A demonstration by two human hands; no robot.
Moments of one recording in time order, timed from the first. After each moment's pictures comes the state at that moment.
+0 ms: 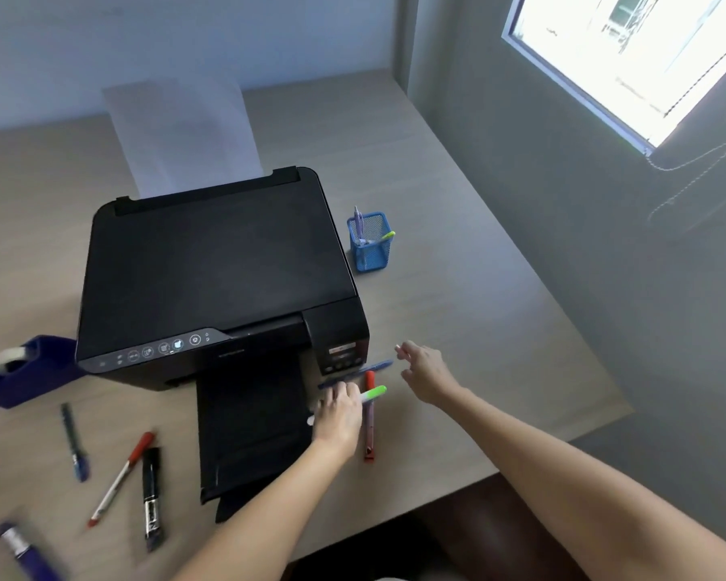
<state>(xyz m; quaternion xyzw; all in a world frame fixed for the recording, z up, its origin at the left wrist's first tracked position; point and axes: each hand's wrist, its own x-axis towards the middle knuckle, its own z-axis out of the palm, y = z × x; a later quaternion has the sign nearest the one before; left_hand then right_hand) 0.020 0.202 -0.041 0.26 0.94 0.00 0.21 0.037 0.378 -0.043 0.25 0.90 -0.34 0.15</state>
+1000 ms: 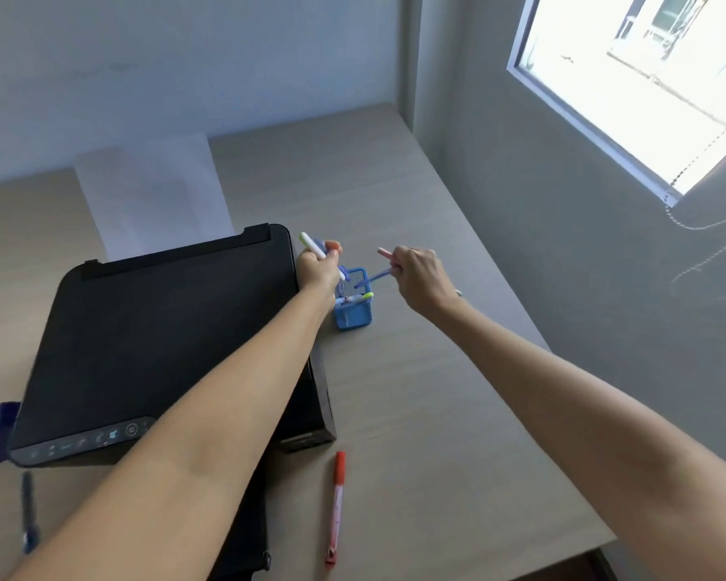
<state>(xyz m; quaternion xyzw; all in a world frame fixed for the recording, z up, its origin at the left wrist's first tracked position) -0.215 0.381 0.076 -0.13 0.71 0.68 0.12 -0.141 0.518 0.061 0.10 0.95 -0.26 -0.11</state>
